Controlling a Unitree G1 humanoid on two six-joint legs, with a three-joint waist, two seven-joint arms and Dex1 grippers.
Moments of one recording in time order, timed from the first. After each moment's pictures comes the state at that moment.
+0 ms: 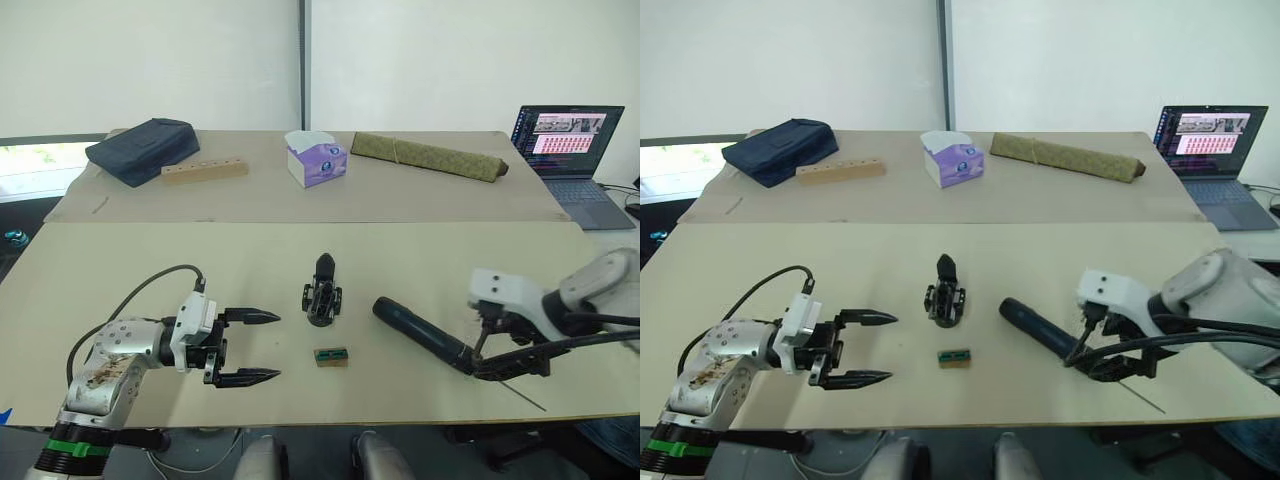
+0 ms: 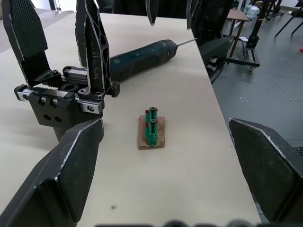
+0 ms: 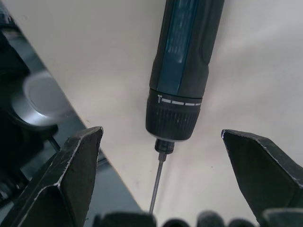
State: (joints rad) left arm -0.10 0.69 0.02 -0.13 -0.53 0.11 -1.39; right arm -0.61 -1.35 0.47 -0.53 0.29 1.23 1.21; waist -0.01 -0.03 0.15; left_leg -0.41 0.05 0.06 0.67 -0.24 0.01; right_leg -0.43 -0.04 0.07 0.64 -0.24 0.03
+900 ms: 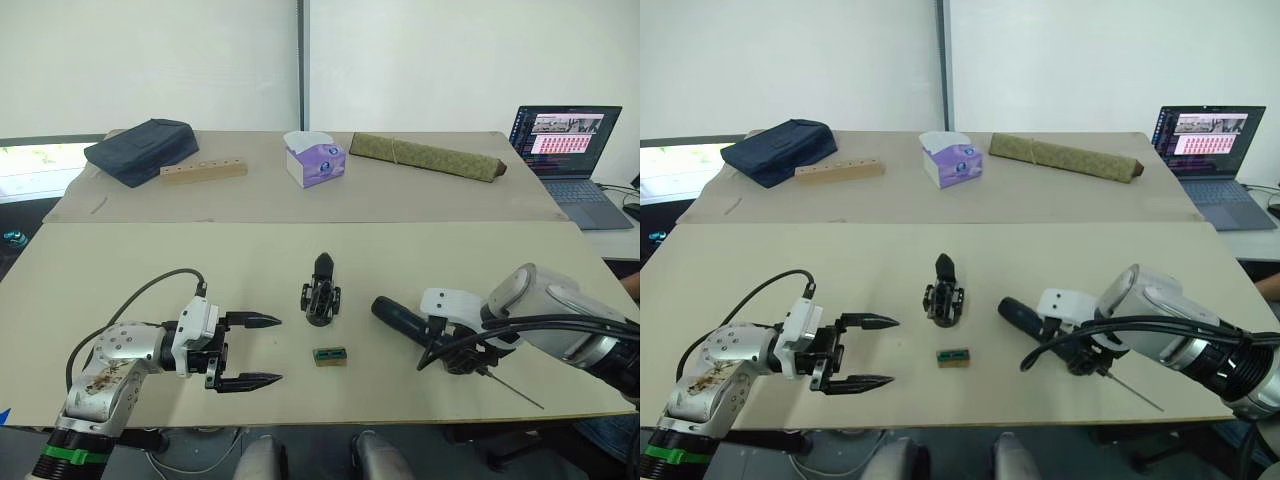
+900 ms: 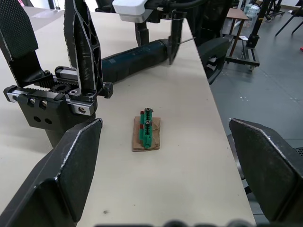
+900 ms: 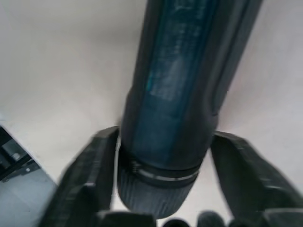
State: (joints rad) left arm -0.07 0.70 0.01 -0.16 -0.53 0.11 -1.37; right arm -0.80 -1.13 0.81 -0.39 0.13 1.29 1.15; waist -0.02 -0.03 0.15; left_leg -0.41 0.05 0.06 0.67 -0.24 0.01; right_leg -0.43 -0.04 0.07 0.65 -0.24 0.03
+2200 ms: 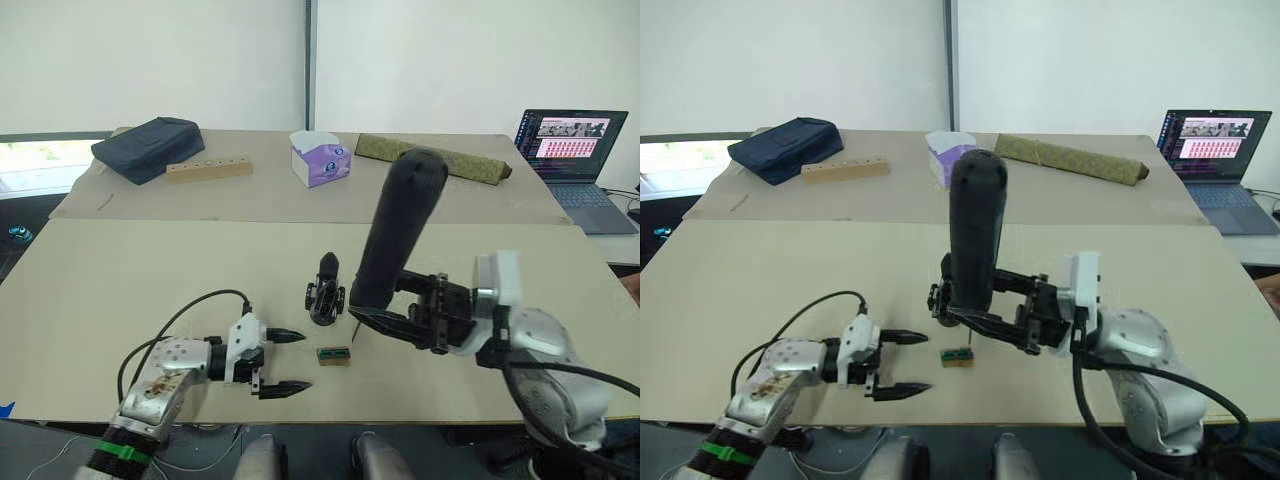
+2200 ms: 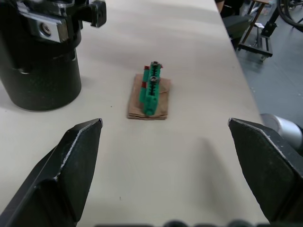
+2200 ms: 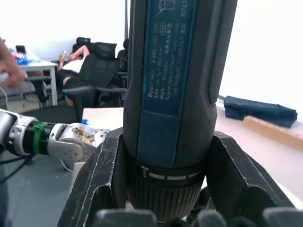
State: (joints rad) left arm -0.12 0.54 -0.19 -0.02 -0.30 0.09 -1.20; right arm -0.18 -0.40 -0.08 -0.61 0.60 0.41 1.03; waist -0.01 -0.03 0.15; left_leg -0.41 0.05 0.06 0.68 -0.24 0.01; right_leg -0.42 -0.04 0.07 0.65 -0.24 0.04
